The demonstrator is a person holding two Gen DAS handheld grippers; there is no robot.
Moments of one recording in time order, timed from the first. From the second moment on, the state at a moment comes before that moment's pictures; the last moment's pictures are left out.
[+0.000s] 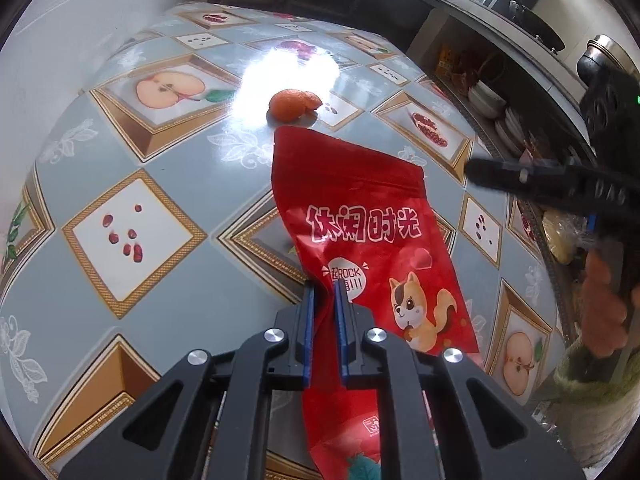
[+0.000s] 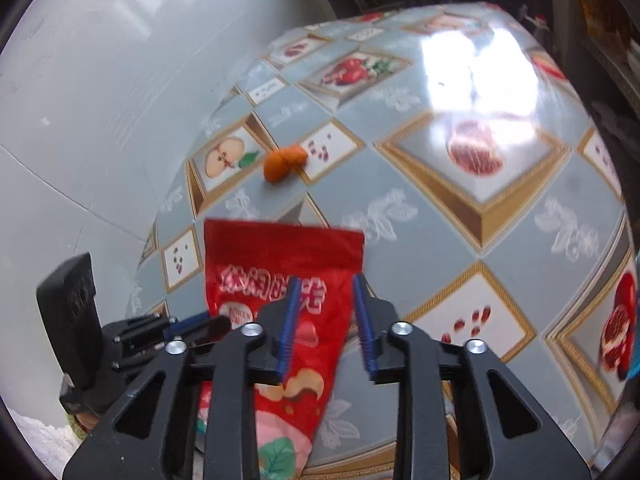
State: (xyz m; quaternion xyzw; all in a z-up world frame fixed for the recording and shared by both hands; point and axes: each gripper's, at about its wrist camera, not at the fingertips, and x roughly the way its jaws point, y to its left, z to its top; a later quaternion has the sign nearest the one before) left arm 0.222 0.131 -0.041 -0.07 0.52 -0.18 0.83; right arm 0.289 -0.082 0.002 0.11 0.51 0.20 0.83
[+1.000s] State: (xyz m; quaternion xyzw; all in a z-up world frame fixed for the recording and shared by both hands) left arm 0.216 0.148 -0.047 -0.11 0.51 -0.18 0.83; right arm 0.400 0.013 -0.046 -0.06 0.53 0.22 0.81
